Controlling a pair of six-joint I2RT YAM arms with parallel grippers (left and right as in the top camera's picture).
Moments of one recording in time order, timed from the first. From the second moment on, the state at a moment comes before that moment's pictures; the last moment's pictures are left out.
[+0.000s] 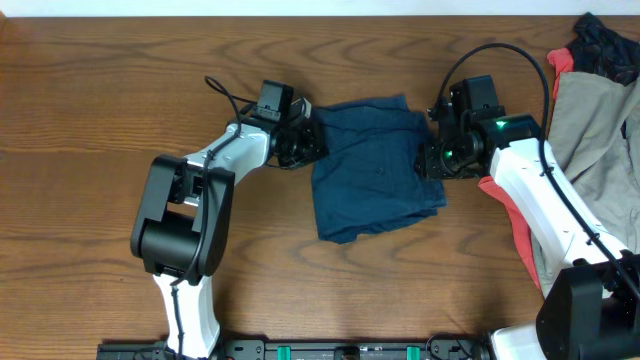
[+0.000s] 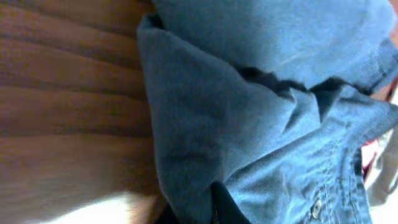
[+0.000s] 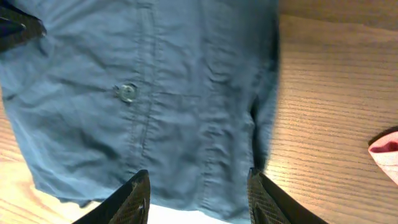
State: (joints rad) left arm -0.28 2.07 1.26 -0.33 0.56 -0.58; right arm 0.20 1.63 1.22 -0.88 -0.18 0.16
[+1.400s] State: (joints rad) left arm 0.20 1.78 1.27 -0.66 0.33 -0.41; right arm 0.18 1.63 1.22 -0.83 -0.16 0.22
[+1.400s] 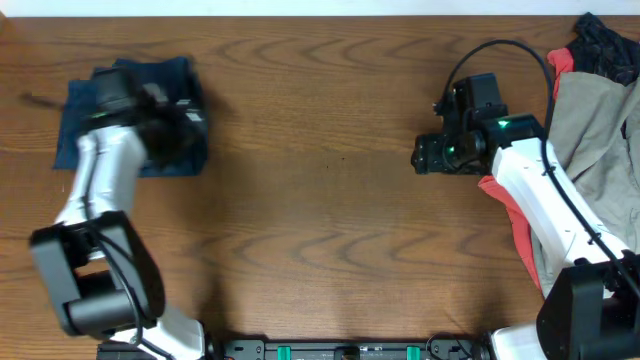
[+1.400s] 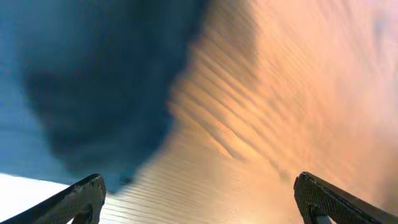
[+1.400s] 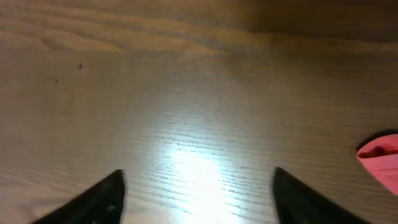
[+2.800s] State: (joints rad) left arm -0.30 0.86 0.93 -0.89 -0.03 -0.27; right arm -0.01 0.63 0.80 -0.82 -0.04 0.17
